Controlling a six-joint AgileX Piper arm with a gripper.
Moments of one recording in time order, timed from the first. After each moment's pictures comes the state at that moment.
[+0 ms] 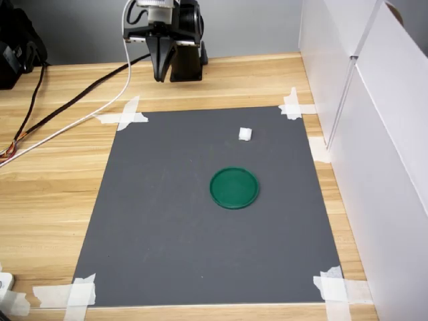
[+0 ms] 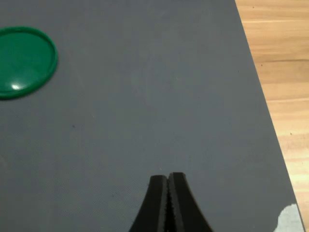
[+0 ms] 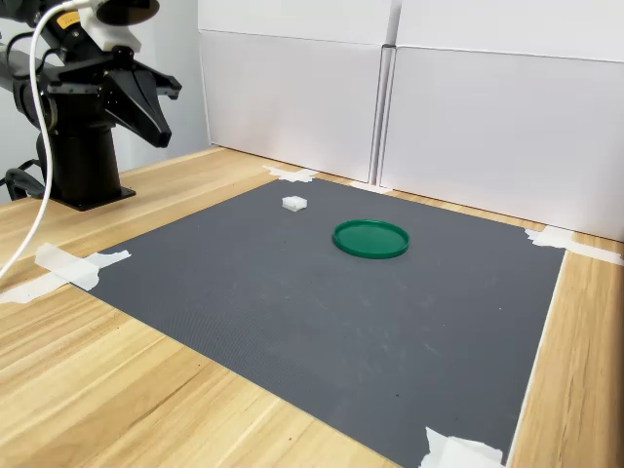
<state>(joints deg) 2.0 13.8 -10.8 -12.7 26.3 8.4</state>
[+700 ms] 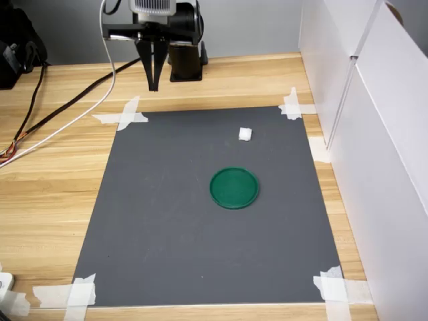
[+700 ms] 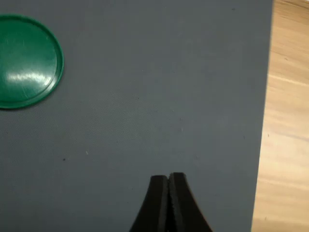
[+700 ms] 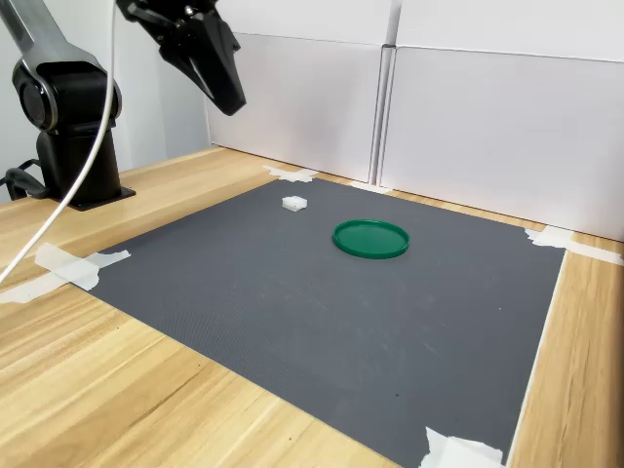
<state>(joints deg) 2.0 56.1 -39.4 -6.2 30.4 -15.1</state>
